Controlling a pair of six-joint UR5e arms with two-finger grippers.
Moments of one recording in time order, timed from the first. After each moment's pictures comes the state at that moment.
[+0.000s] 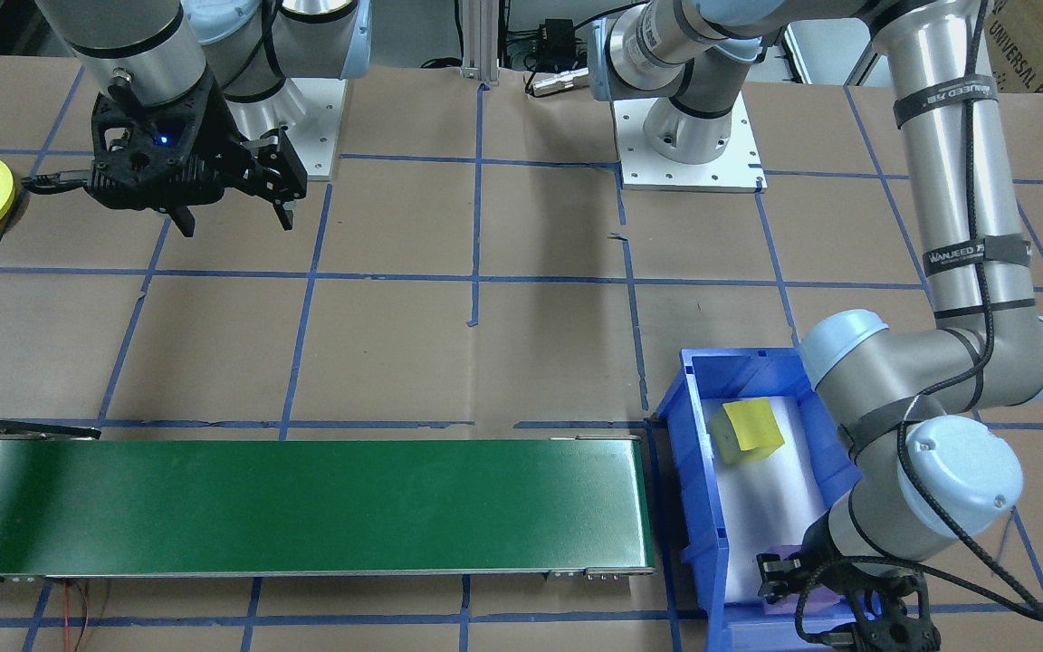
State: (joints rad) left arm -1.42 -2.21 -1.29 -1.05 1.56 0.14; right arm 1.60 -1.60 1.64 -1.61 -1.54 -0.06
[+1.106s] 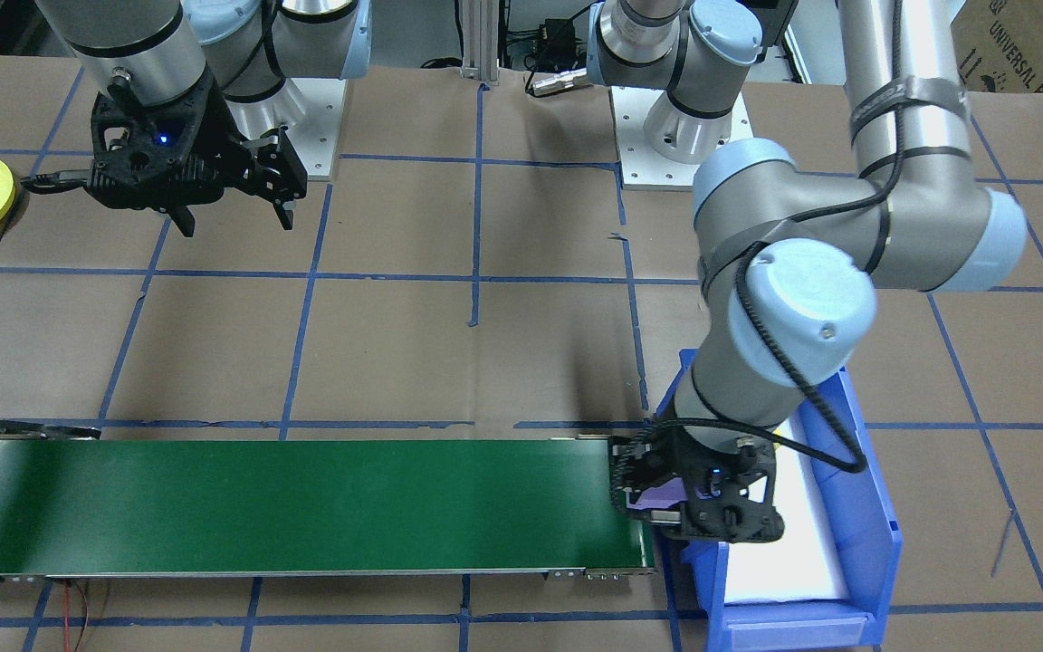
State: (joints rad) left arm -1.69 -2.14 -1.30 -1.18 1.55 -0.03; right arm 1.60 -1.60 1.64 -1.61 -1.54 -0.06
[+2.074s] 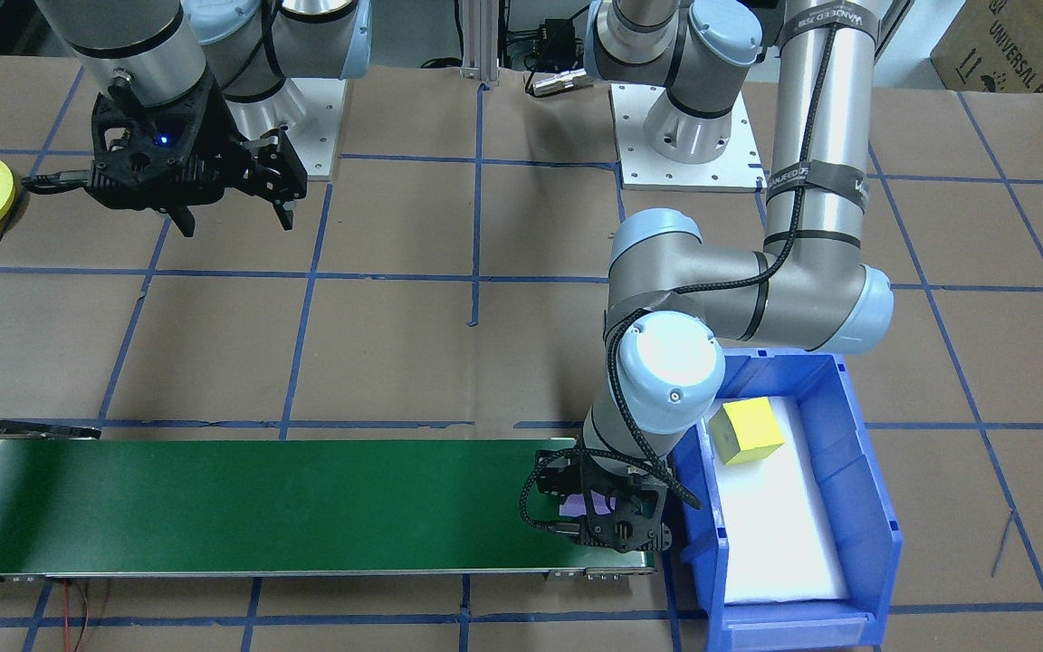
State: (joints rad) left arm -1.72 -2.15 -1.38 -1.13 1.55 -0.07; right arm 1.60 -1.60 1.64 -1.61 -1.54 -0.06
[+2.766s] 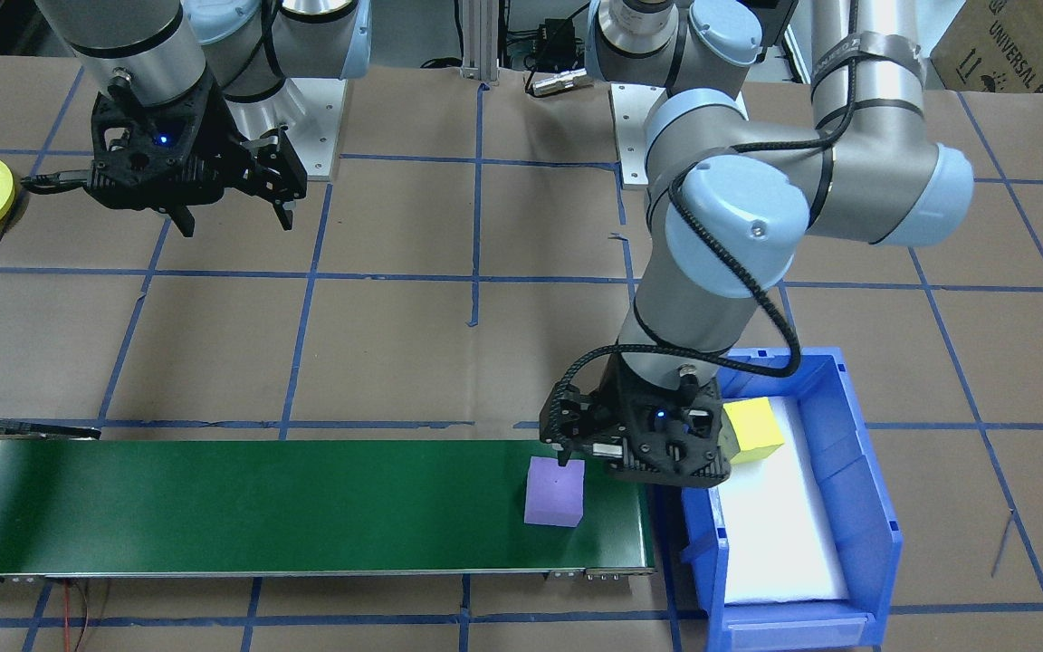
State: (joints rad) left arm -1.68 -1.98 -1.39 -1.15 1.50 -0.07; right arm 1.60 -1.60 1.64 -1.61 -1.54 -0.06
